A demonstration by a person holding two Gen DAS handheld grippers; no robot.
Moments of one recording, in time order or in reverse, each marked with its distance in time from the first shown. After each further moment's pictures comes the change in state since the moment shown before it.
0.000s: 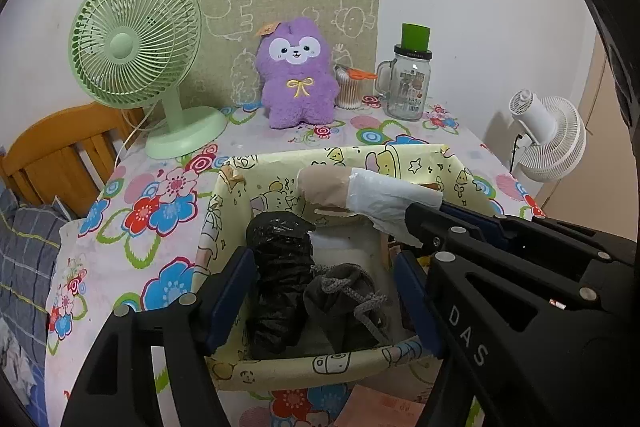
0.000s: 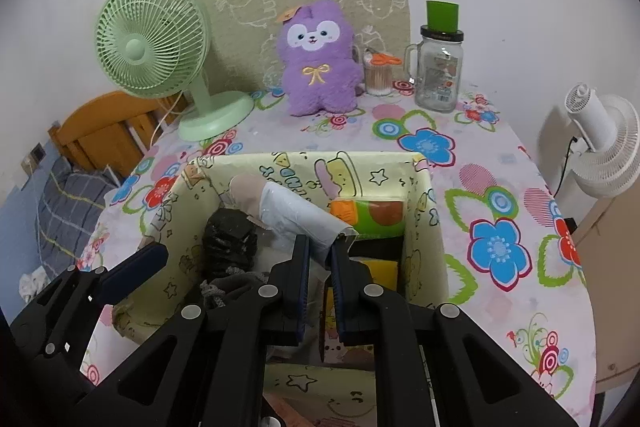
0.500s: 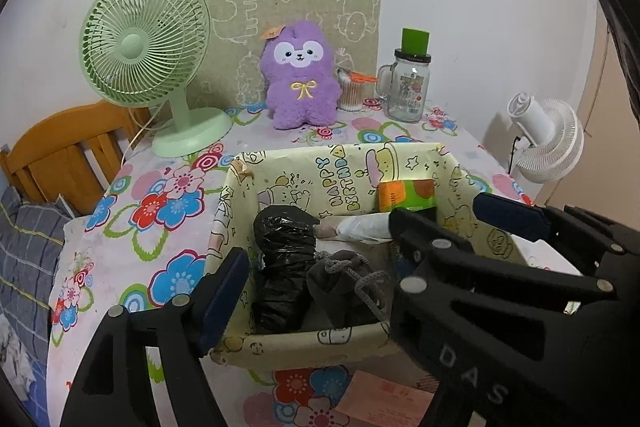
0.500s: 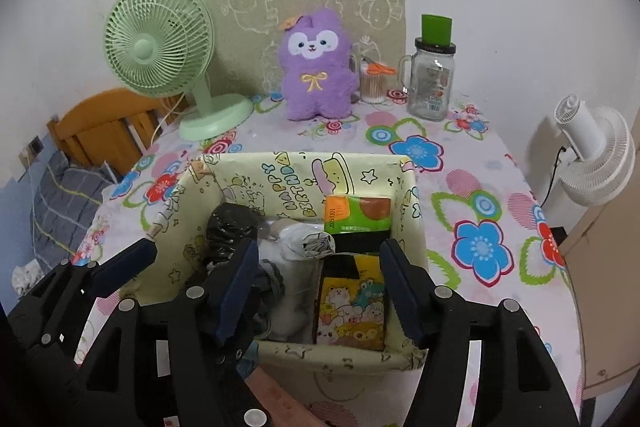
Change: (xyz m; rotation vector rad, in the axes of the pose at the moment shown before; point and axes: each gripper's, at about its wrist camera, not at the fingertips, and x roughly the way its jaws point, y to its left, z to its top) left arm -0.015 0.001 -0.007 -0.003 -0.020 0.004; right arm -0.024 0.003 -0.007 -0.030 -0.032 -0.038
